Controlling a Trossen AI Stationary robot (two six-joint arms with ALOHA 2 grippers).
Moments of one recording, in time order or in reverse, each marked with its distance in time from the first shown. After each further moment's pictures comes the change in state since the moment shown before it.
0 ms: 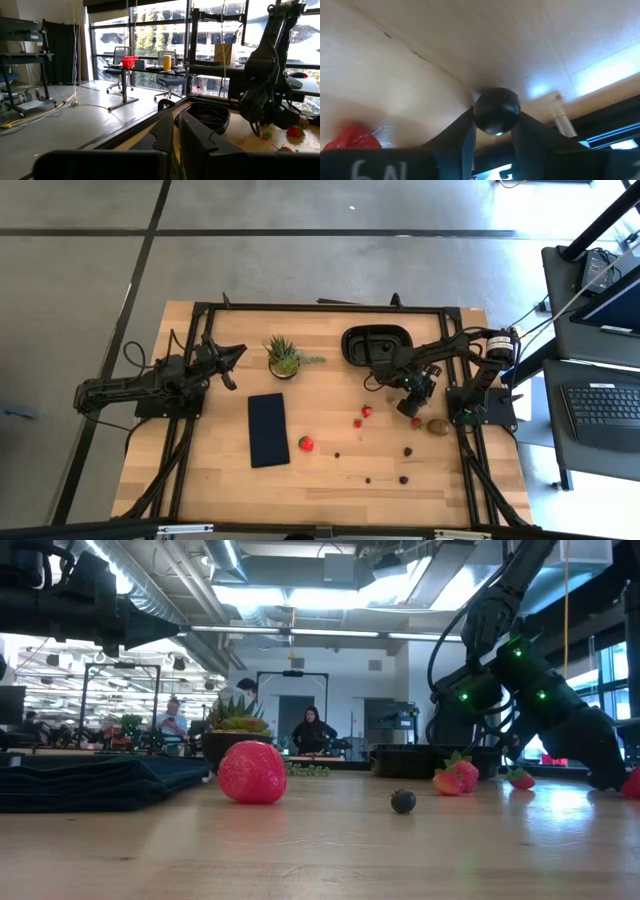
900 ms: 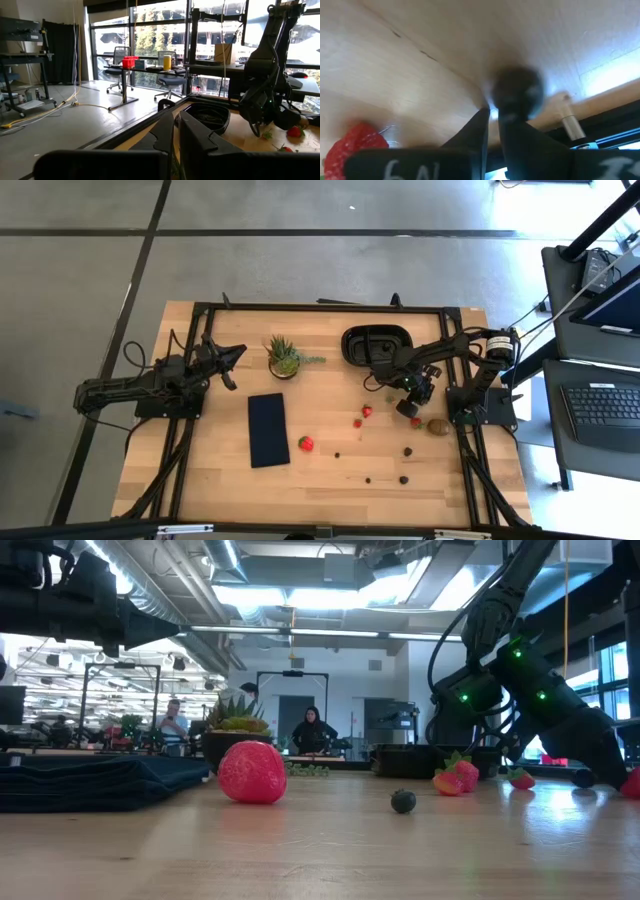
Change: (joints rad) left arm 0.000 0.000 0.000 0.000 0.000 0.000; right arm -0.001 0.002 0.000 0.009 -0.031 0.003
